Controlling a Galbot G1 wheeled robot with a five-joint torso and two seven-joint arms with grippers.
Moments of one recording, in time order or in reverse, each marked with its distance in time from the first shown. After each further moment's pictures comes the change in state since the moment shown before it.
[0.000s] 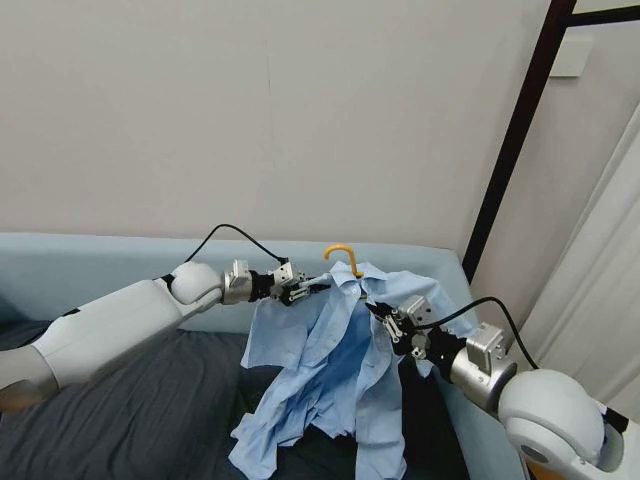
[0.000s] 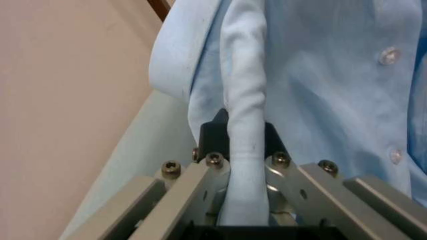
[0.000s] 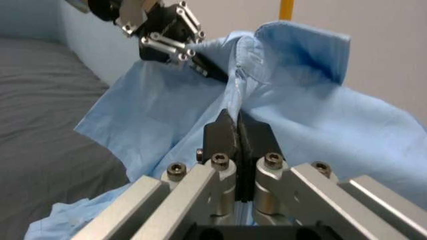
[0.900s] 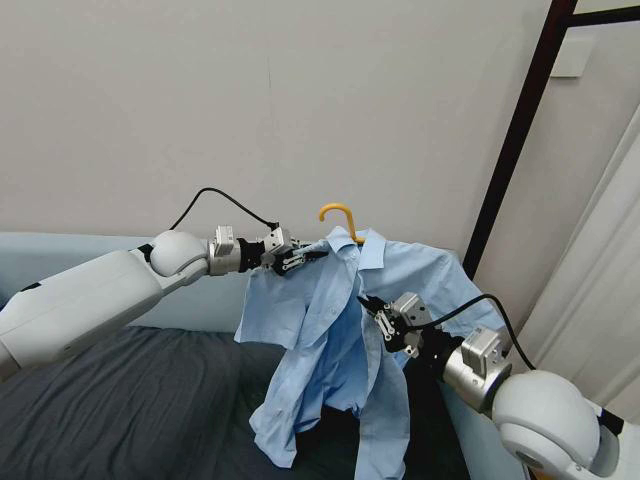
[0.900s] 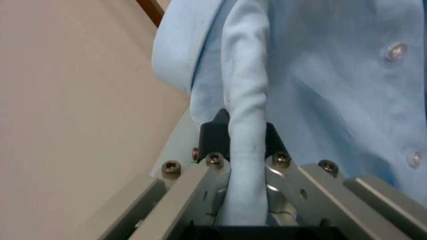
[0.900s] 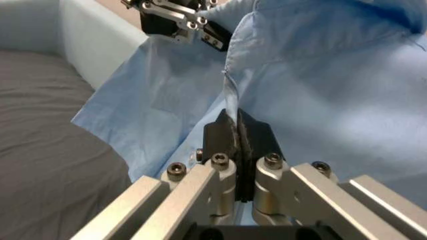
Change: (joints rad) left arm -0.103 0.067 0.026 -0.127 -0.066 0.022 -0.044; right arm 0.106 0.006 -0.073 0.015 0.025 -0.003 0.051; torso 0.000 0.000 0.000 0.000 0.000
